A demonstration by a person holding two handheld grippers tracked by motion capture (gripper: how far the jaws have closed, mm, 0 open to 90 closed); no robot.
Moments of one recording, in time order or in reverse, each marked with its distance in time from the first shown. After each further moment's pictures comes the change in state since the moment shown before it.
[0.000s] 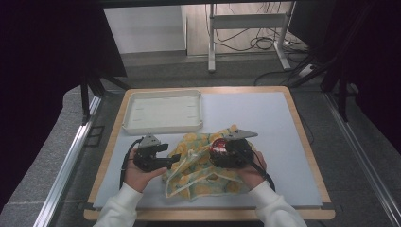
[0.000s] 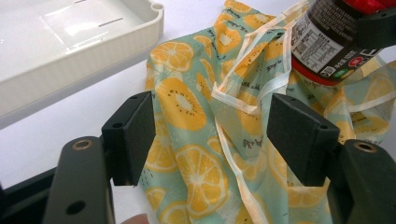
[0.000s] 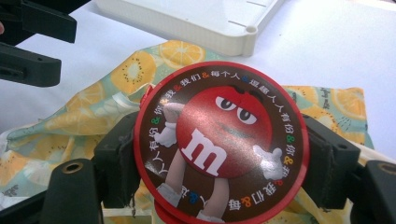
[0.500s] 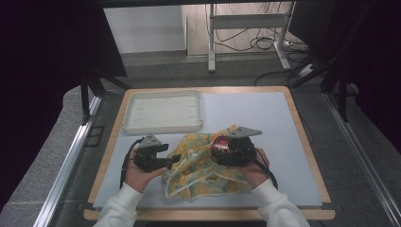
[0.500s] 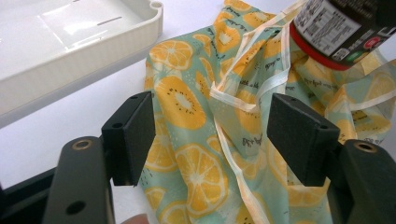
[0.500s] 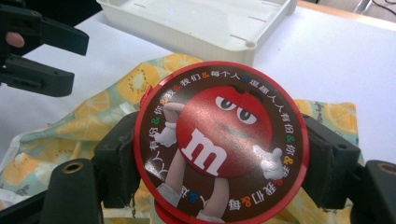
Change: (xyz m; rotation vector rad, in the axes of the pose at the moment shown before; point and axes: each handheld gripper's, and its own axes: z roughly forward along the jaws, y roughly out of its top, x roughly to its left) left arm 0.000 0.000 0.001 0.004 0.000 0.005; right arm -0.005 0.006 -0.009 -0.039 0.023 -0.023
